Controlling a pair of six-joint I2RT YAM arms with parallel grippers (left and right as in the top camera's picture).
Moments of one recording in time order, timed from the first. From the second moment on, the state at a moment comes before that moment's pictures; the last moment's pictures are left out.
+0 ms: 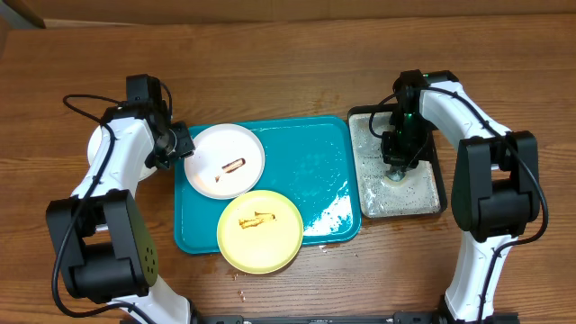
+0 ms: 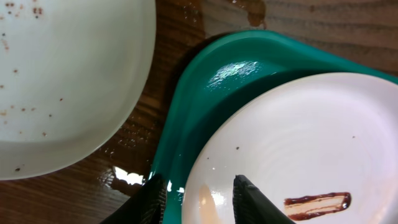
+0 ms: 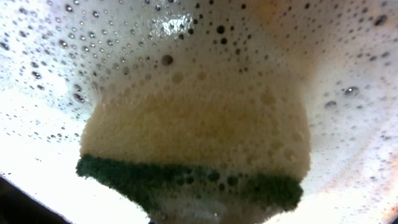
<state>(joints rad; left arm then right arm) 0.13 1.83 1.29 -0.81 0.04 -0.28 0.14 2.16 1.57 -1.24 -0.13 0.20</state>
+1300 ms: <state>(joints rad) 0.13 1.83 1.07 -0.59 0.20 -0.28 0.14 2.16 1.57 -1.24 -0.13 0.20</state>
